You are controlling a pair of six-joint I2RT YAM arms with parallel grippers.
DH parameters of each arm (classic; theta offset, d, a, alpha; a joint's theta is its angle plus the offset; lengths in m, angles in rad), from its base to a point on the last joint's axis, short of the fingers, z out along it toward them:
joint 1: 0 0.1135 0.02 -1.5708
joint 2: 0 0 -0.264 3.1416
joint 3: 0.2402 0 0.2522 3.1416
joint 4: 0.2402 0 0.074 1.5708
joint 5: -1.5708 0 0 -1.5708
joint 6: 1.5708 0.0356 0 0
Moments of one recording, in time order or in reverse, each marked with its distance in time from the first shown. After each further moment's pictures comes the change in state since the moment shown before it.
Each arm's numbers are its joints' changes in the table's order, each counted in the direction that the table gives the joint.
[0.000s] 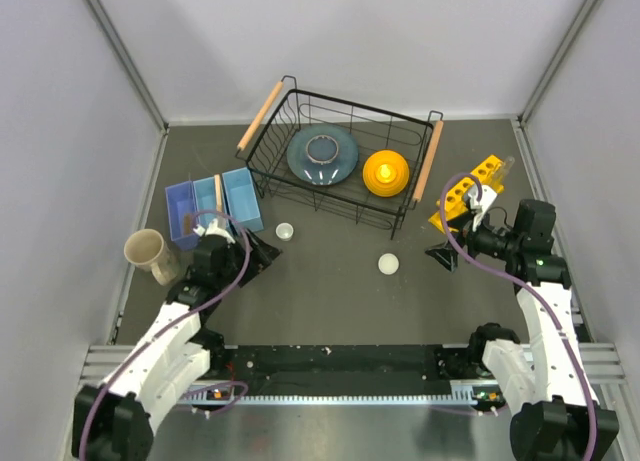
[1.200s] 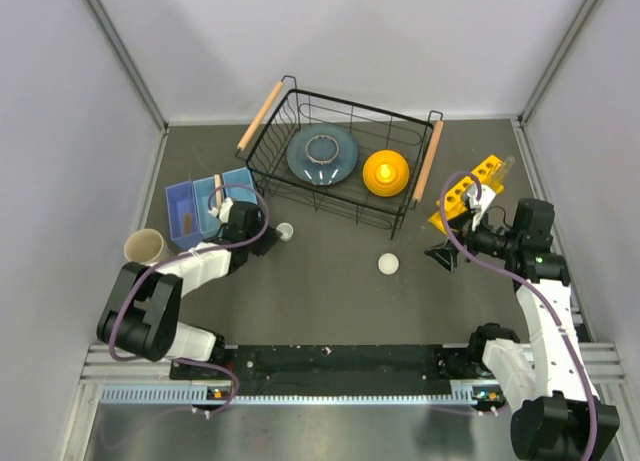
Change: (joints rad) left arm -0.093 0.676 0.235 -0.258 0.289 -0.249; right arm 0.000 0.020 0.000 0.000 0.019 -0.009
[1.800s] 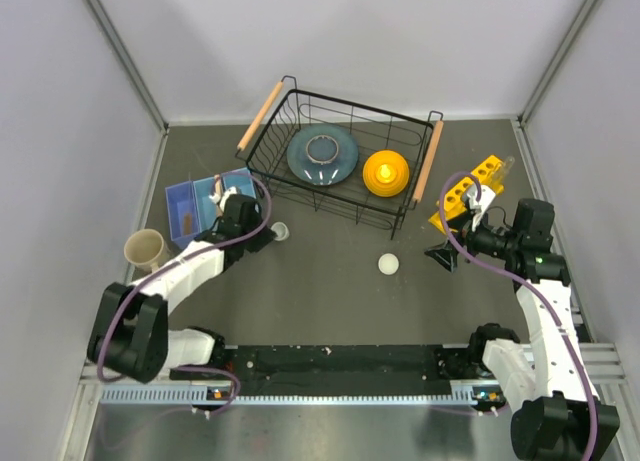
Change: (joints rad) left arm -0.009 -0.061 0.076 0.174 -0.006 0.189; right arm 0.000 0.000 0.000 0.000 0.003 -0.010
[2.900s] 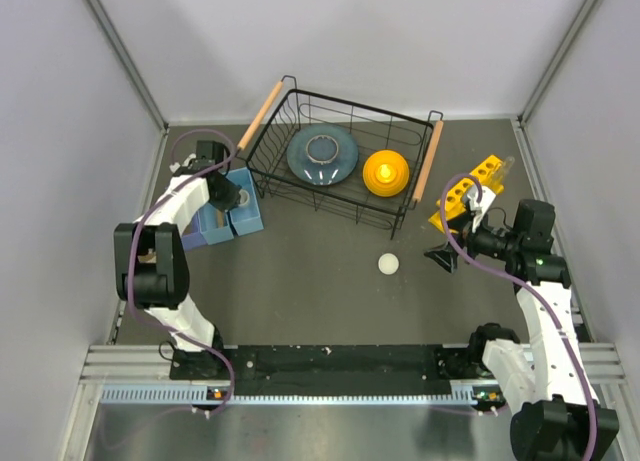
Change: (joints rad) left arm 0.300 0.360 0.576 0.455 0.044 -0.009; right arm 0.000 -0.016 0.000 0.008 0.017 -0.001
